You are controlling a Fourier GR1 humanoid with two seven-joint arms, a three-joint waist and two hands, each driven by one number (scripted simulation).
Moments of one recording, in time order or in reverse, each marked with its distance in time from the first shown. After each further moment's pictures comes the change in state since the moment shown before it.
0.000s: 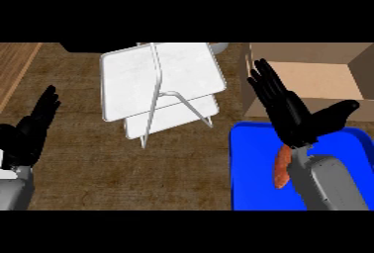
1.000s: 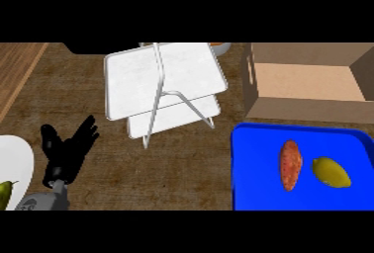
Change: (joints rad) left arm 0.075 -0.168 -0.055 0.048 0.131 -0.033 0.236; right arm 0.143 -0.719 -0.281 0.572 0.188 0.696 -0.654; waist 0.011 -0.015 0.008
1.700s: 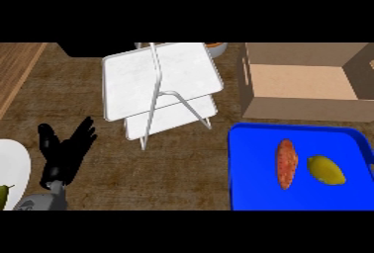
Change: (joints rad) left arm 0.008 -0.005 0.020 -0.015 -0.001 -0.001 0.037; right arm -0.037 -0.132 0.165 -0.121 0.167 -0.013 0.037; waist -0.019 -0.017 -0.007
